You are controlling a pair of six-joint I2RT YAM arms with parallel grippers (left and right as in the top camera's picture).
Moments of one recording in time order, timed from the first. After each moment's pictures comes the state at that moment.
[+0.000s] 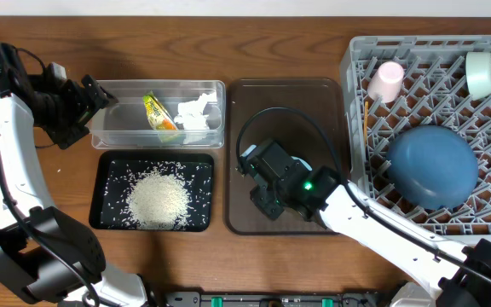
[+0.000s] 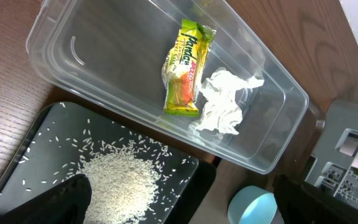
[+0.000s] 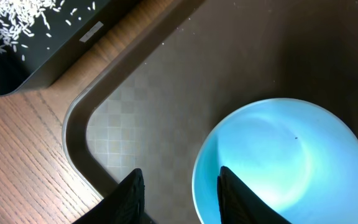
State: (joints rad) left arm 0.44 1.75 1.67 -1.27 0.49 -0.22; right arm 0.84 1.54 1.05 -0.65 -0.02 0.06
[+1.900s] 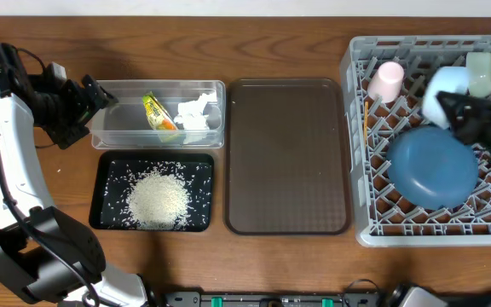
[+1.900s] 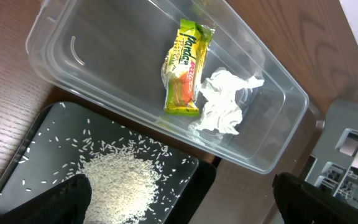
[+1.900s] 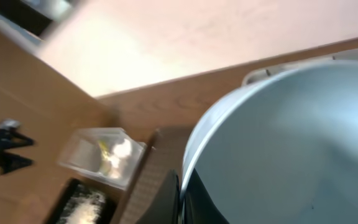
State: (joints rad) left arm 0.44 1.75 1.67 -1.27 0.49 -0.22; right arm -0.58 1.37 1.07 -0.36 -1.18 0.08
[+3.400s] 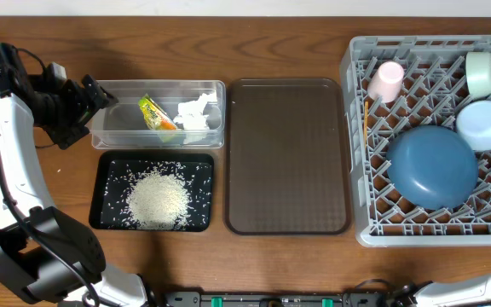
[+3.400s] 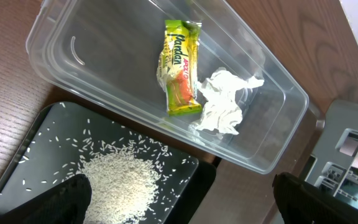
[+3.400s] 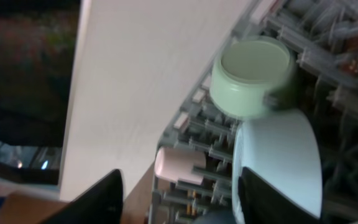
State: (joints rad) left arm 0.44 1.75 1.67 -1.27 0.49 -0.22; right arm -1.07 1.84 1.07 0.30 -1.33 0.69
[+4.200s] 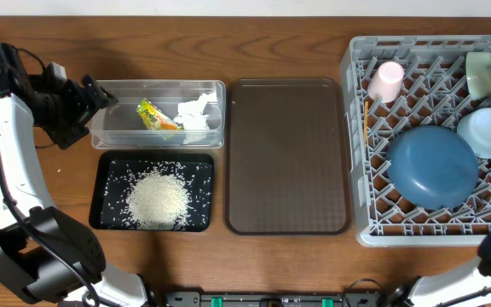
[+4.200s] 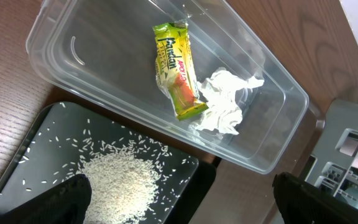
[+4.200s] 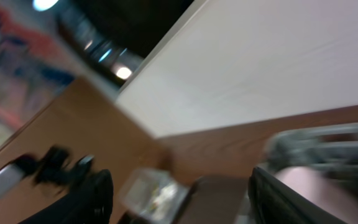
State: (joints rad) left arm 0.44 1.75 1.67 -1.27 0.49 -0.22; right arm -0.66 1.84 1.07 1.47 -1.46 1.51
